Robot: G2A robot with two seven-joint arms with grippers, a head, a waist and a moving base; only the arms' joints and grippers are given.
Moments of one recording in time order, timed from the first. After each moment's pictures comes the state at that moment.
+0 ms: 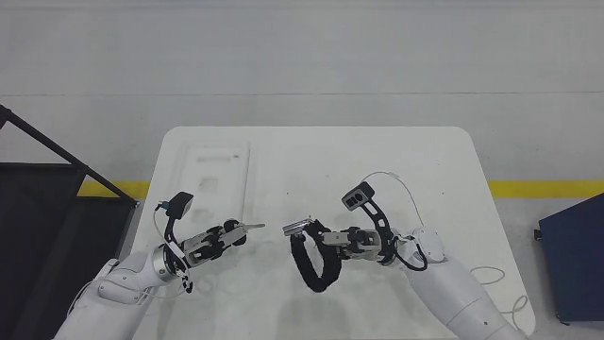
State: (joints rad) left arm 1.57 -0.97 -1.41 -1.50 -0.26 -1.01 -0.81; right arm -1.13 -1.19 0.89 -1.26 1.04 -0.42 1.40
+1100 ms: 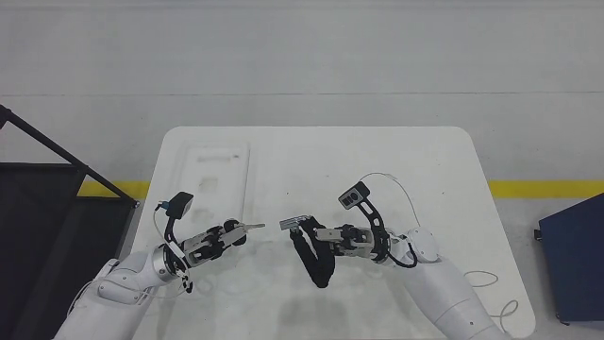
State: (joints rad) left arm 1.57 -0.97 -1.41 -1.50 -0.26 -1.01 -0.81; right arm -1.15 -1.27 0.98 -1.19 0.93 -0.41 1.41
